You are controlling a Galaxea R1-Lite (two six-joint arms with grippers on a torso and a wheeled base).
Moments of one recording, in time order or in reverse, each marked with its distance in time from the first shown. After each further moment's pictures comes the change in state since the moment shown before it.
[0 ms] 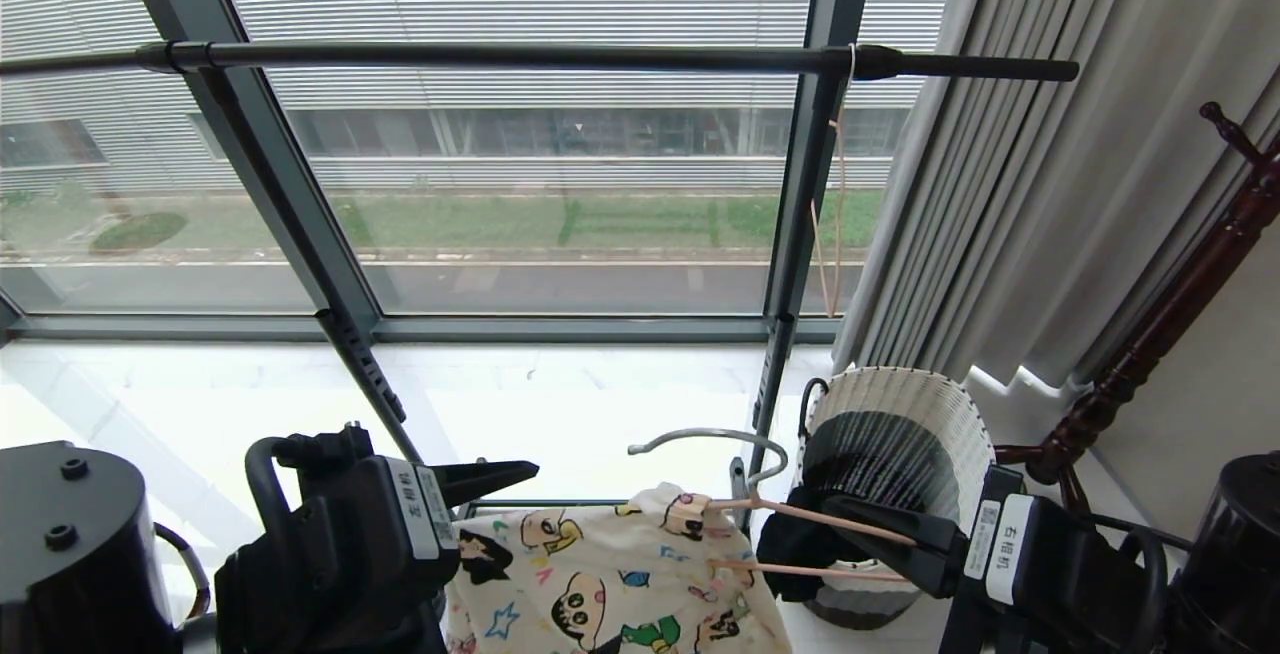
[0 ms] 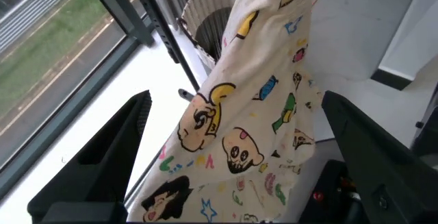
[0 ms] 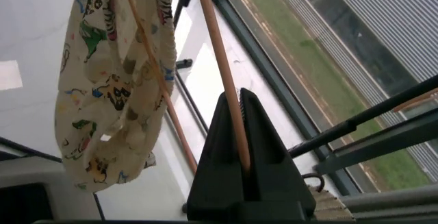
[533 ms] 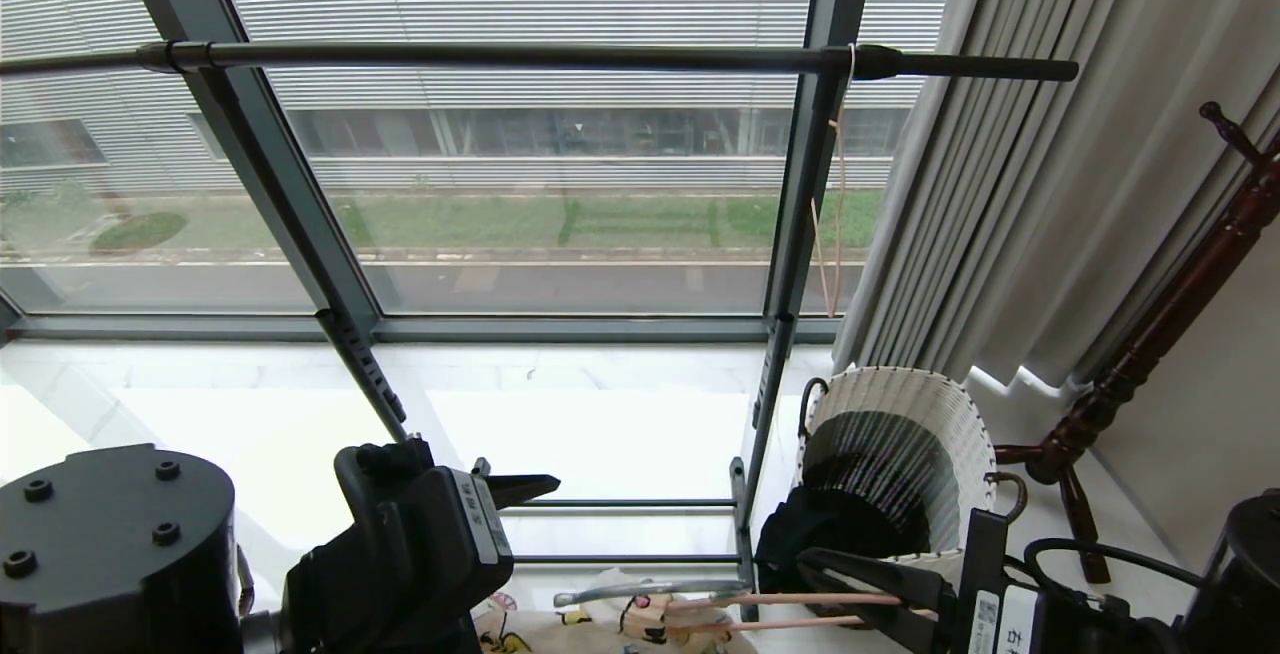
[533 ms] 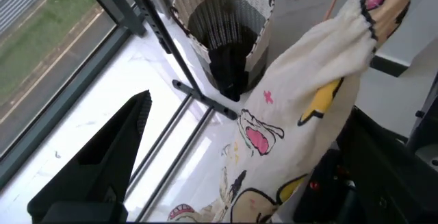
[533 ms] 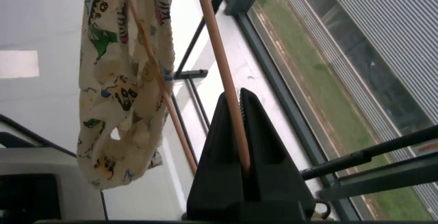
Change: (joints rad) left arm -0.011 0.061 -0.006 0.000 -0.002 0.005; right arm 0.109 0.000 0.011 0.000 0.002 -0.053
